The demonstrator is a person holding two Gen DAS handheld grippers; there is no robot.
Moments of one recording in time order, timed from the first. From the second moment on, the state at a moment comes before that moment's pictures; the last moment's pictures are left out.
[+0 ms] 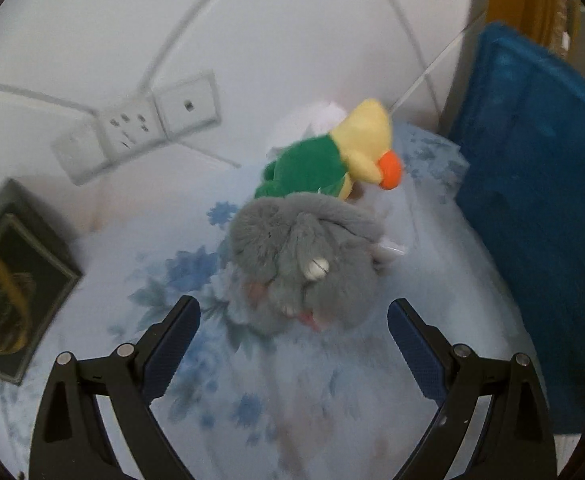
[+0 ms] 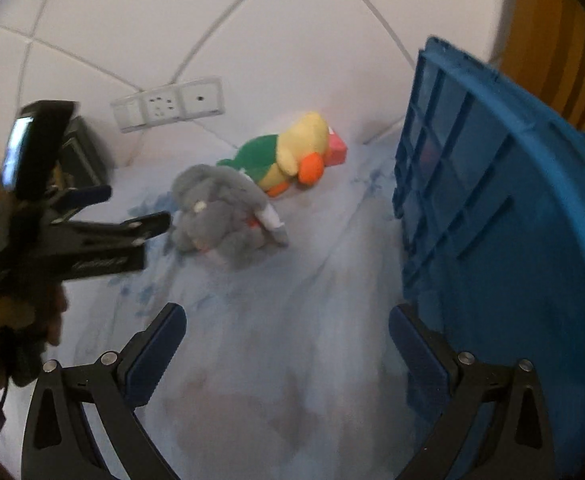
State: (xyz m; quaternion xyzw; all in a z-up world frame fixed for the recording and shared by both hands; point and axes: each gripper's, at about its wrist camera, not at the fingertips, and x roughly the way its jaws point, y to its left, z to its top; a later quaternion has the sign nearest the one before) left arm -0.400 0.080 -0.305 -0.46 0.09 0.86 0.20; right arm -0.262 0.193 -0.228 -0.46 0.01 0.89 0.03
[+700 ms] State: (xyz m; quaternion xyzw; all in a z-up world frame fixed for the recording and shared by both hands) left arm -0.399 -0.016 -0.372 -0.44 0.01 0.89 0.15; right arm -0.372 0.160 -0.355 -0.45 0.04 0.89 -0.03
